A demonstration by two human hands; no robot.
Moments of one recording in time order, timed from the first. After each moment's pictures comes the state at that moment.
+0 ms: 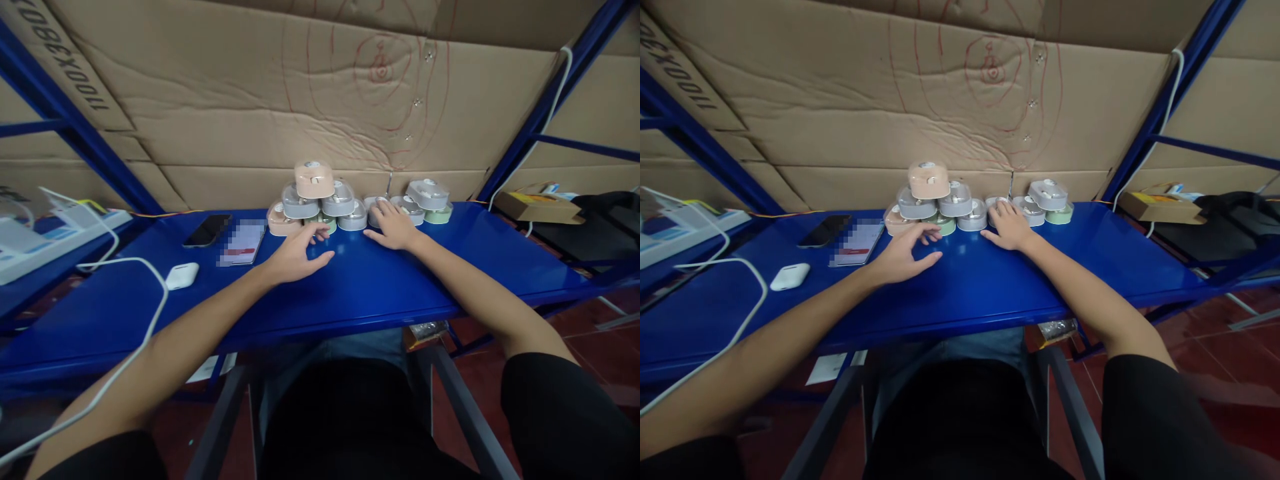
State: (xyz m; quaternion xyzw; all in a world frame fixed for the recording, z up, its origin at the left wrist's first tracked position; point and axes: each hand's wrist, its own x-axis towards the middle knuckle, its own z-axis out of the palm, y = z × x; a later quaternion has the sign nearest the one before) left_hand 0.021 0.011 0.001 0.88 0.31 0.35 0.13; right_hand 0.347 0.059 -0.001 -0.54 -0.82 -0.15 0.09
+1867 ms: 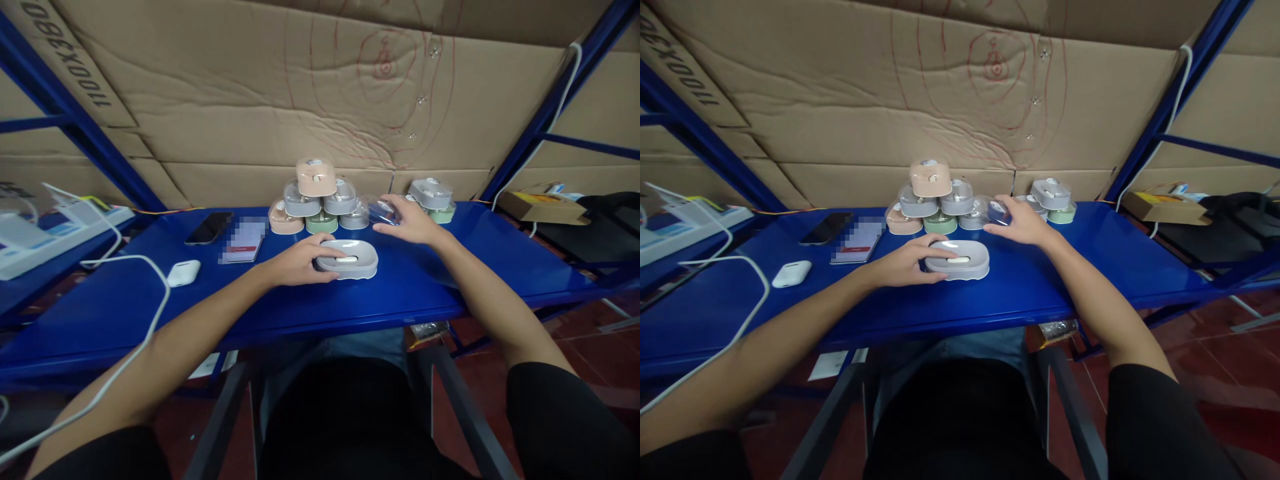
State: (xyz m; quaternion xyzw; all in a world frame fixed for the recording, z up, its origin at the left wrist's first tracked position) left_hand 0.015 0.007 0.007 0.93 0.26 0.21 0.19; right_hand 0.362 0.026 0.040 -0.49 -0.82 0.05 0.29
